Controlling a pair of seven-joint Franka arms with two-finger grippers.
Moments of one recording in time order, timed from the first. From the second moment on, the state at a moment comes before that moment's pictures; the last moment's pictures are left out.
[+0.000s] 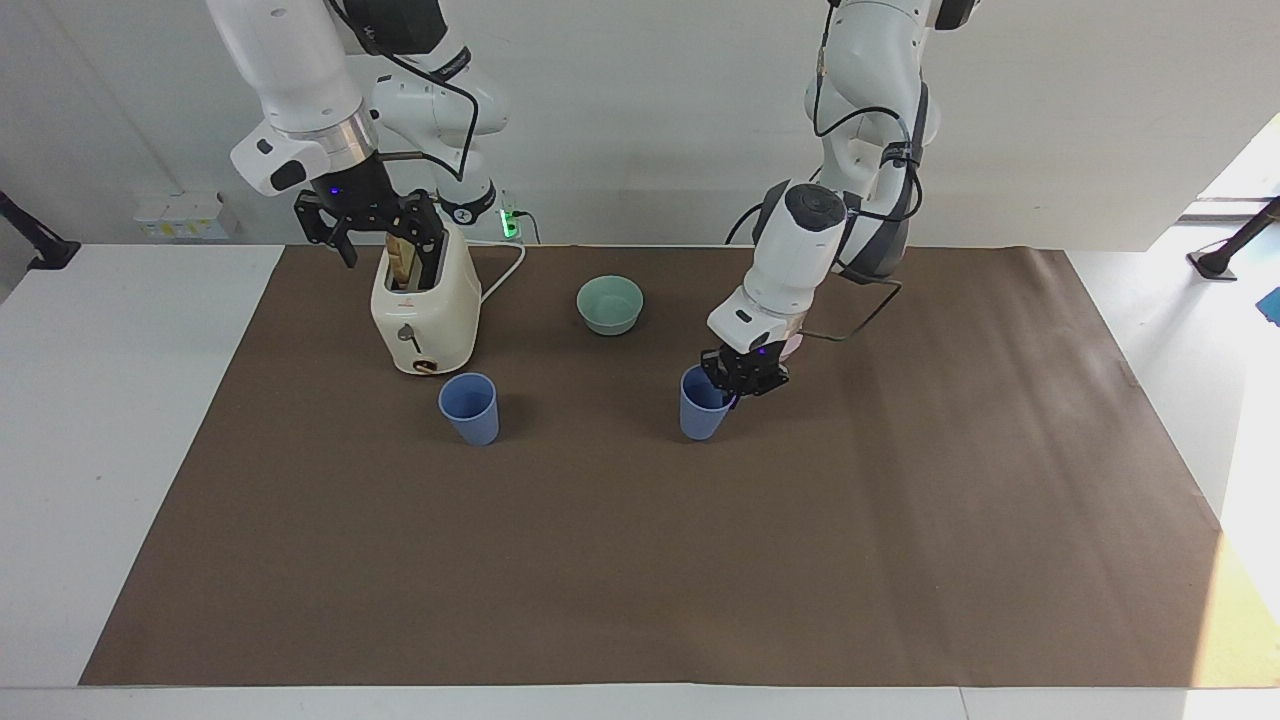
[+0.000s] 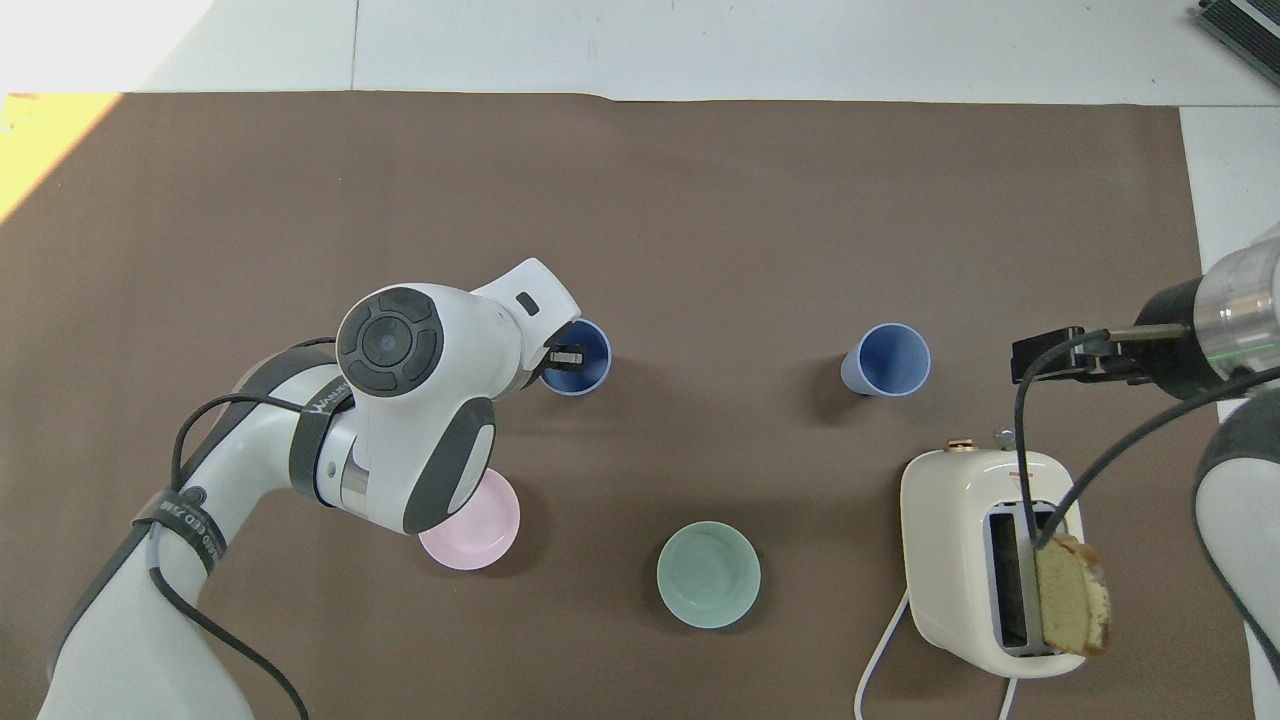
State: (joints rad) left arm -0.64 0.22 0.10 -1.96 -0.16 2.38 -0.27; right arm -0.05 -0.09 0.13 -1.70 0.02 1.60 0.11
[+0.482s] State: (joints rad) left arm -0.65 0.25 0.10 -1.95 -0.16 2.38 -0.27; right arm -0.05 -0.09 0.13 -1.70 0.03 1.60 0.11
